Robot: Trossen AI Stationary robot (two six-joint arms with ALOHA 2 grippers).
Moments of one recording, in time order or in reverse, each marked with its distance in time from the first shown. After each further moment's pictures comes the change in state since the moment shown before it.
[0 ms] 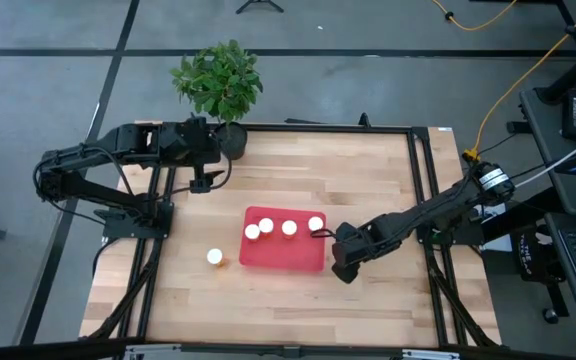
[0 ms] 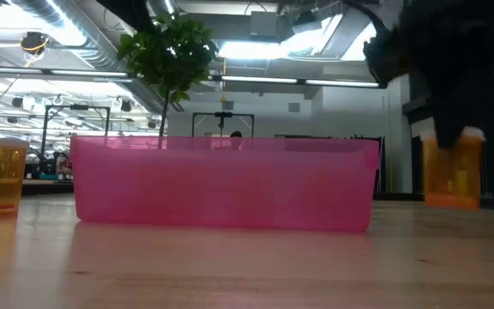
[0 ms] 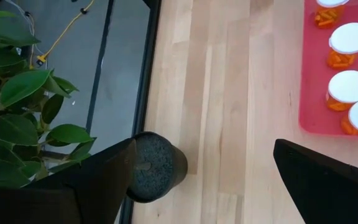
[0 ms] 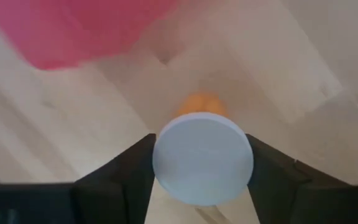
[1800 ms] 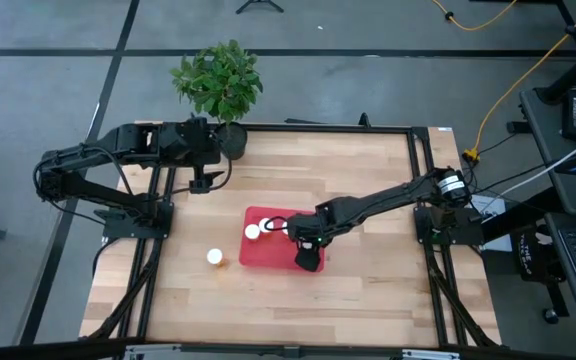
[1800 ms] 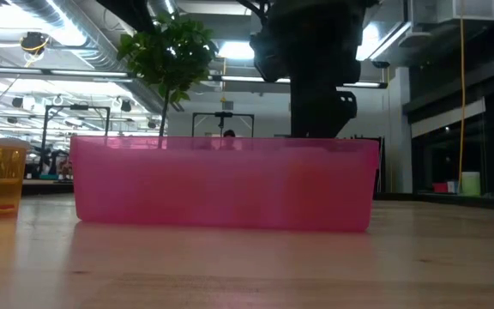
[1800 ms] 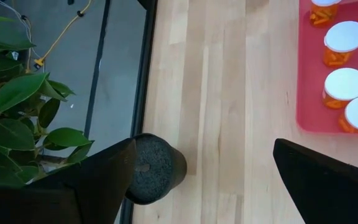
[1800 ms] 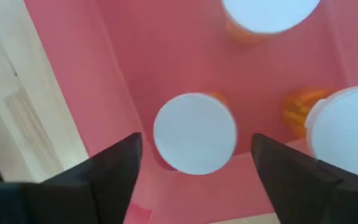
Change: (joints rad) left arm 0.000 0.000 0.001 0.000 0.012 0.017; right arm -0.211 0.317 0.393 0.019 -0.097 -0.465
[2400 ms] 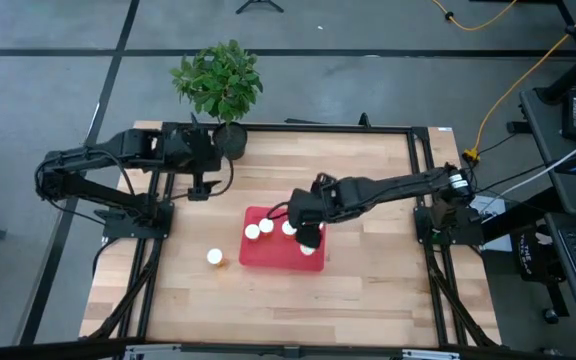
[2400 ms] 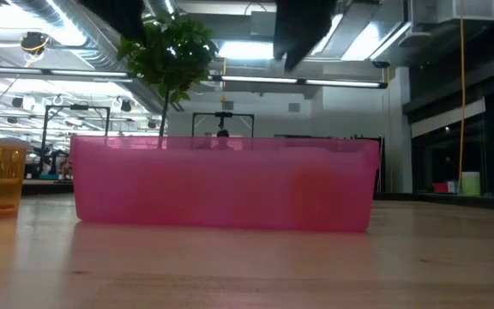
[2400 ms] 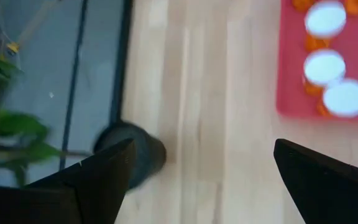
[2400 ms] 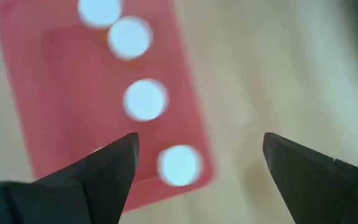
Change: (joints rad) left arm -0.024 -0.004 -0.052 -0.029 0.034 -0.060; right arm -0.005 -0.027 0.374 -0.376 0.409 -0.221
